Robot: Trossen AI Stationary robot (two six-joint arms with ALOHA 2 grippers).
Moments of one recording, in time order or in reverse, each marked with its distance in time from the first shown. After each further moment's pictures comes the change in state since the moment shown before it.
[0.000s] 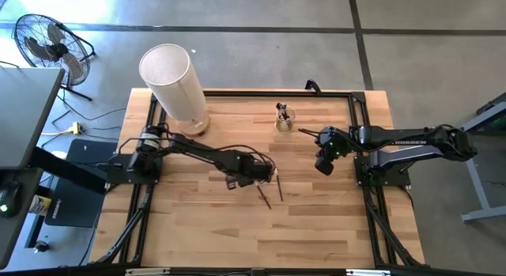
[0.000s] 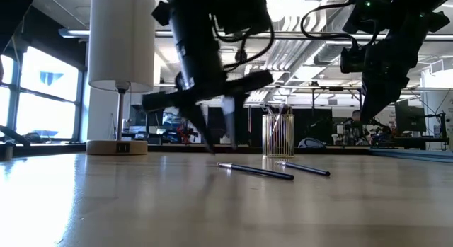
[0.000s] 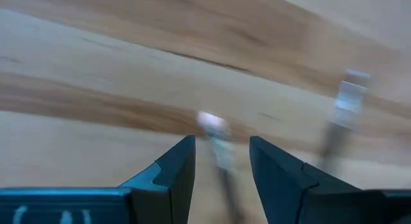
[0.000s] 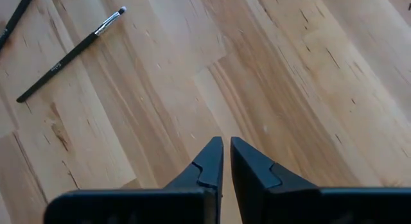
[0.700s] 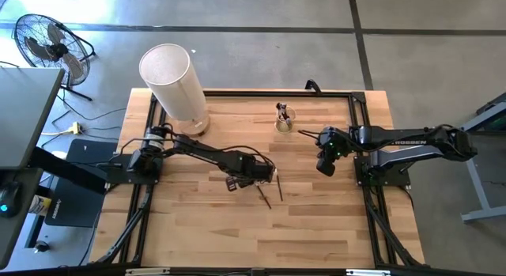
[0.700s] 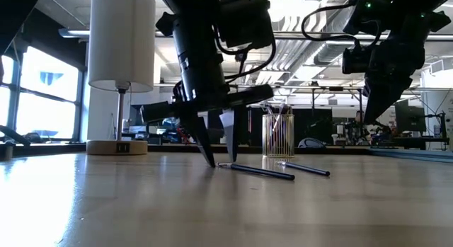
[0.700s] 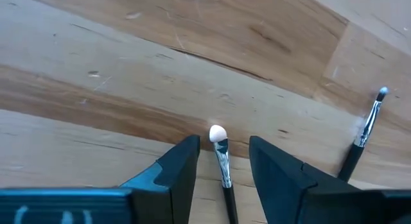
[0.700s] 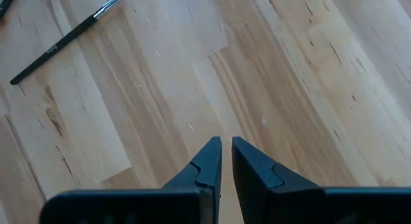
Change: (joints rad) left arm 0.011 0.069 -0.001 0.017 0.037 -0.071; right arm 0.000 0.000 0.000 -0.026 -0.008 -0.046
